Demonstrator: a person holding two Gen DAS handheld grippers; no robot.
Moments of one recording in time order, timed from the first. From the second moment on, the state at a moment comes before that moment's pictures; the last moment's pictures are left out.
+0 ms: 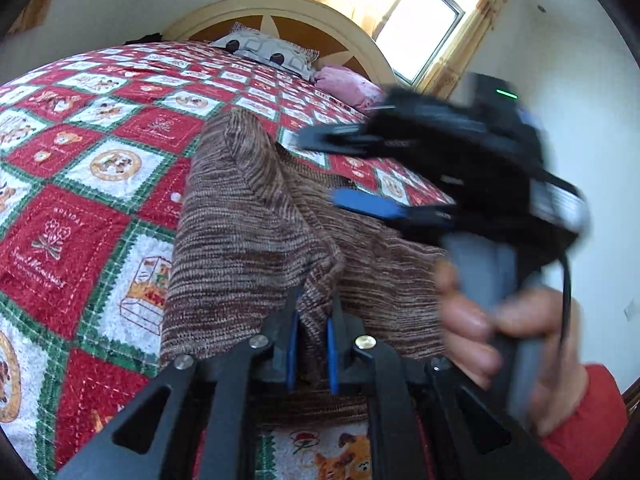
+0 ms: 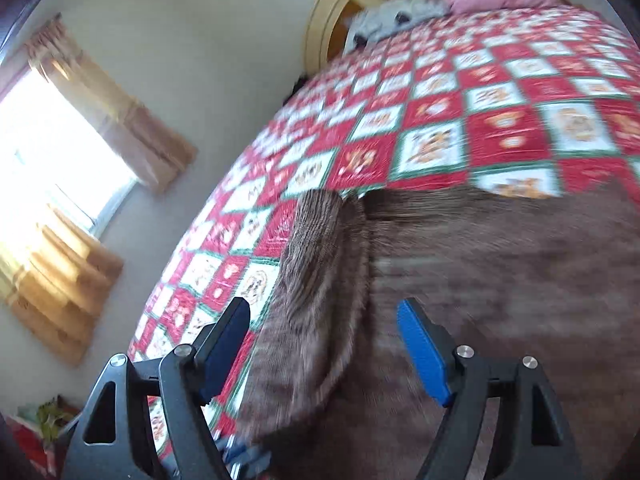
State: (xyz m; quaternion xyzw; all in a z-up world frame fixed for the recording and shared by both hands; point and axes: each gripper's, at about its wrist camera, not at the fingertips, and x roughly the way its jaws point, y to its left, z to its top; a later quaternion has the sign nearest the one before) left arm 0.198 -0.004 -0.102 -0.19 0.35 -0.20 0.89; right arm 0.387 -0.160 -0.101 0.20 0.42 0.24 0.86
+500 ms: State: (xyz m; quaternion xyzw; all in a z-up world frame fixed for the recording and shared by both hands) left arm 0.191 -0.009 -0.093 -0.19 0.34 -0.21 0.90; right arm 0.421 -0.116 -0.124 0.14 0.44 0.24 0.86
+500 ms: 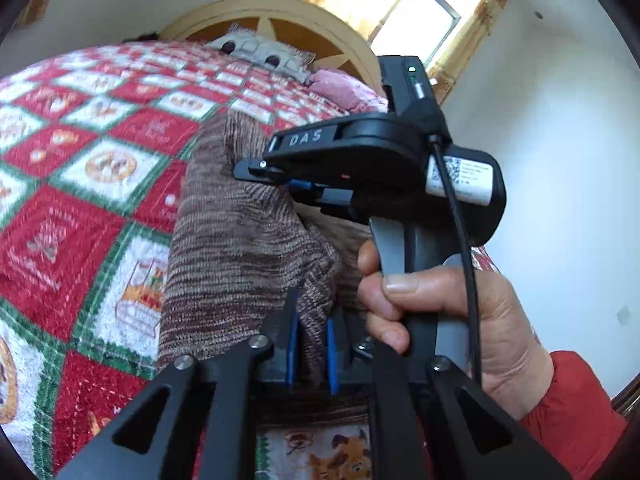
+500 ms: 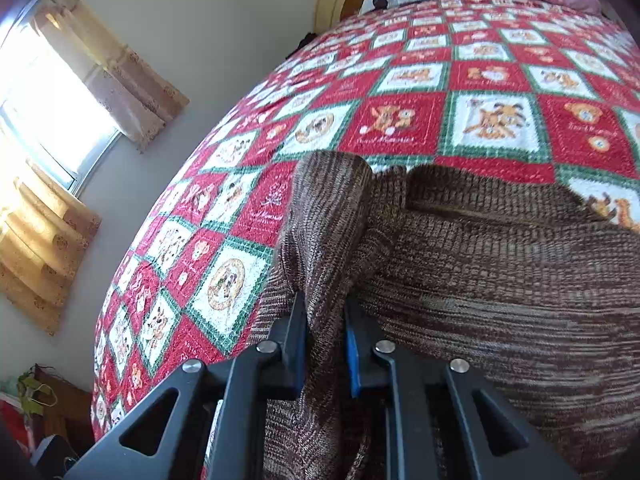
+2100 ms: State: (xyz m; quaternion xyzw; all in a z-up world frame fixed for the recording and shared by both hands) left arm 0.158 -0.036 -0.071 -0.12 0.39 -0.22 0.89; right arm 0.185 -0.296 -0.085 0.08 0.36 0.00 0.93
